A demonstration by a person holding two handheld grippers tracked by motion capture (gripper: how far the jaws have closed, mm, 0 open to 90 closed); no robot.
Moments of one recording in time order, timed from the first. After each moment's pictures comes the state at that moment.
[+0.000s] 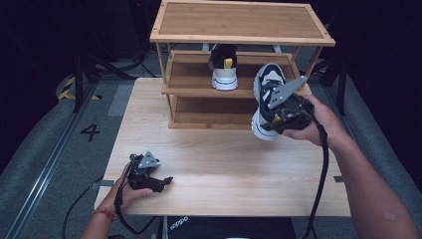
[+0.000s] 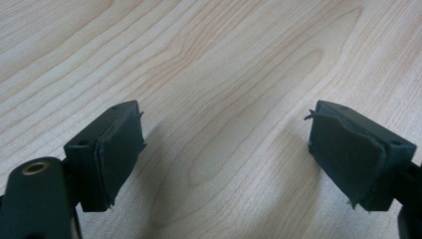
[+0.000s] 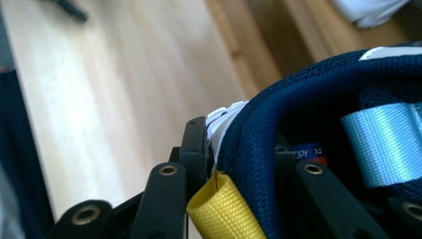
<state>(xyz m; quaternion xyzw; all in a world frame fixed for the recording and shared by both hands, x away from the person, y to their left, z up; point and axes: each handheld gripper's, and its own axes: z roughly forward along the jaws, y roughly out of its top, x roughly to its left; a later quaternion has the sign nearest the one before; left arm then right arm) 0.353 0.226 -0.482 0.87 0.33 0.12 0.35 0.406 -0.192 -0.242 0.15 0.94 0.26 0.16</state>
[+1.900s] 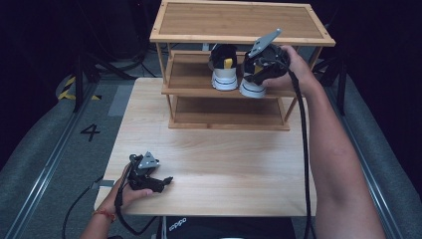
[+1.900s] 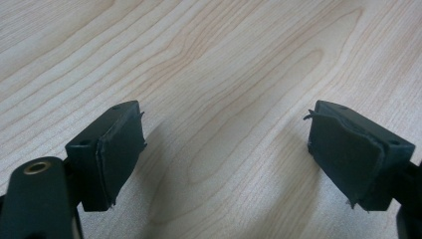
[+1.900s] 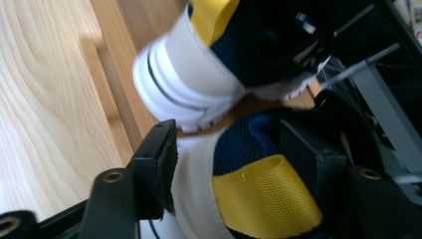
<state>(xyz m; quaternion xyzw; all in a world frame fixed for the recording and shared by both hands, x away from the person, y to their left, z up) 0.352 0.226 -0.482 0.87 0.33 0.13 0.34 0.537 -0.164 -0.220 0.14 0.91 0.29 0.27</state>
